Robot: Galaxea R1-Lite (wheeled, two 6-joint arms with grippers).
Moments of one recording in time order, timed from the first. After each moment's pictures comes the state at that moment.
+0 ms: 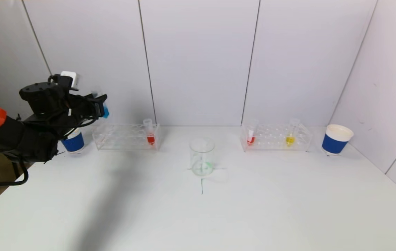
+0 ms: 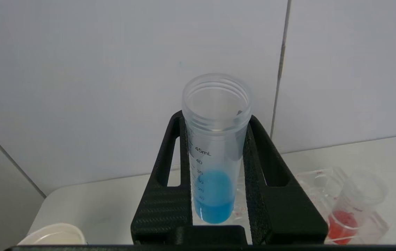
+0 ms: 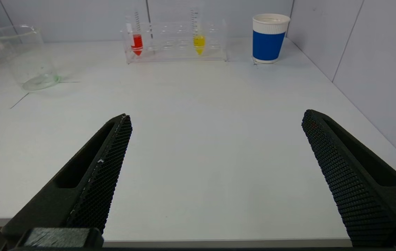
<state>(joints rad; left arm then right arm) 0.07 2.07 -1.10 -1.06 -0.21 0.07 0.01 0.00 0.00 0.00 -0.02 0.04</state>
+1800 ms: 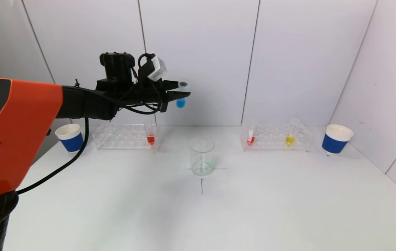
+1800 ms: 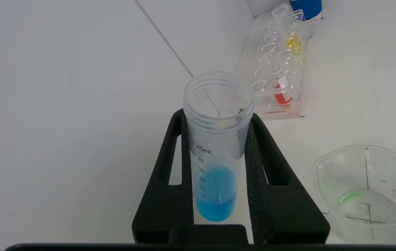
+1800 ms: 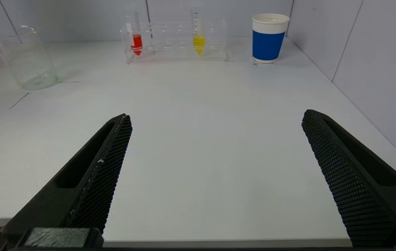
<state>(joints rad) -0.25 2.23 -1.79 -0.41 -0.90 0.61 0.01 0.00 0.00 0.00 -0.02 0.04</state>
